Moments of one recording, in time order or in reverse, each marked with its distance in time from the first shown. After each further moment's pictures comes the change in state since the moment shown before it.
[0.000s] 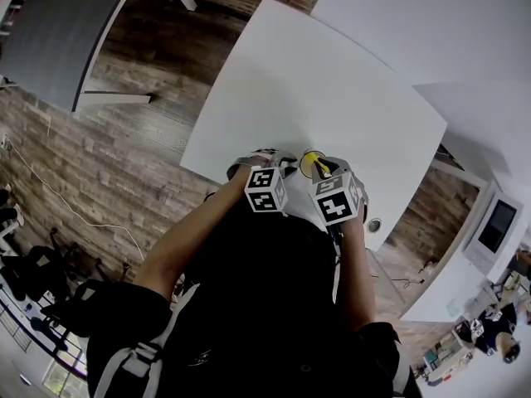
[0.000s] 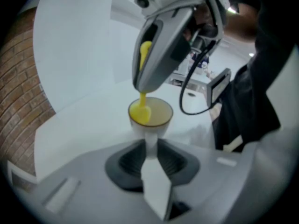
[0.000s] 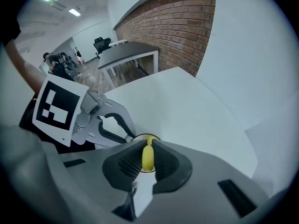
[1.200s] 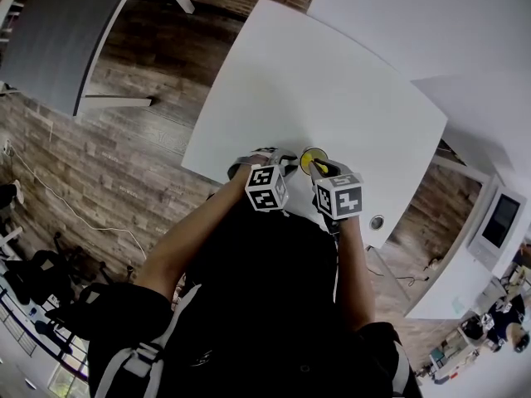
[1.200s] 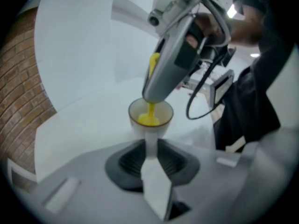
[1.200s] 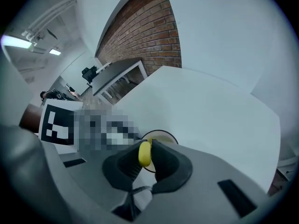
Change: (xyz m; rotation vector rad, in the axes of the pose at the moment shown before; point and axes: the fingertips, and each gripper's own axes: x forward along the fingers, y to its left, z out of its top) left arm 0.000 -0.001 0.000 -0.011 -0.001 0.010; right arm 0.008 0.008 -0.012 0.356 -0.126 0.124
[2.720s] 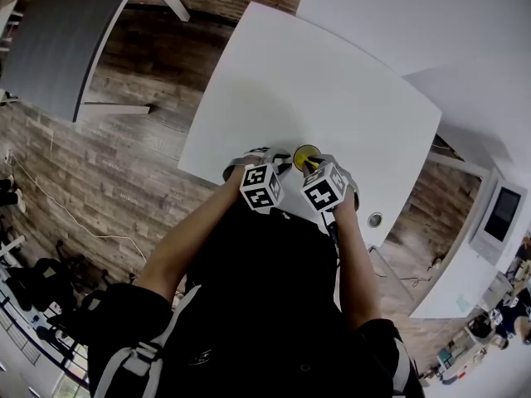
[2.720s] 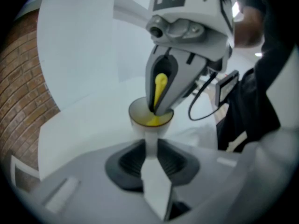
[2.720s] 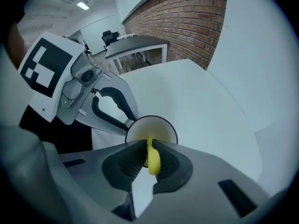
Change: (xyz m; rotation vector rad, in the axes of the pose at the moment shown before) left arm 0.001 0.000 0.000 -0.016 0.019 0.043; right arm 0.025 -0.009 -0.026 -0.448 0.178 -0.087
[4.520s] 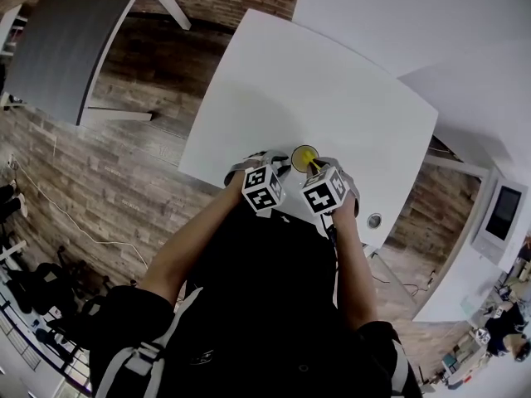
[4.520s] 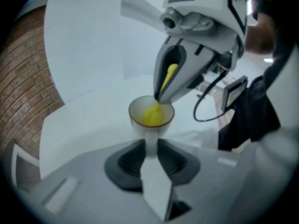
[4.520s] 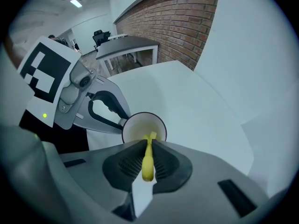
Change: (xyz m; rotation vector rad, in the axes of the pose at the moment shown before) left arm 0.002 -0.002 -0.002 -0.087 0.021 0.034; right arm -0.016 -0.011 -0.010 0.062 0.000 -0.105
